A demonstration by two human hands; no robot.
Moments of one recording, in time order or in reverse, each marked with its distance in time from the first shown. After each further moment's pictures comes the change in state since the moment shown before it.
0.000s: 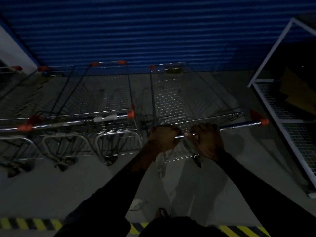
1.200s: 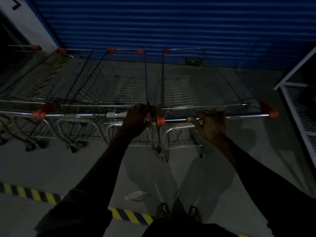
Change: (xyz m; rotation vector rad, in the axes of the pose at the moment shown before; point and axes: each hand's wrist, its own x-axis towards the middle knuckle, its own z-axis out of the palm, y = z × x) left_hand -0.042 -0.175 -0.006 0.000 0.229 -0.259; right_hand 0.110 -0.016 0.051 0.033 -0.165 -0.017
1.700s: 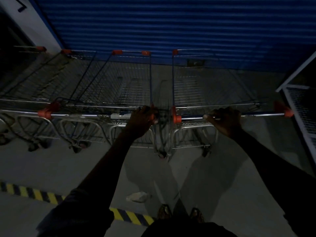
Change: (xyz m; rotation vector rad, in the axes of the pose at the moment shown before) left_hand -0.004 -0.005 0.002 -0.079 -0.084 -0.030; right_hand 0.012 0.048 -0.001 0.020 0.003 0.061
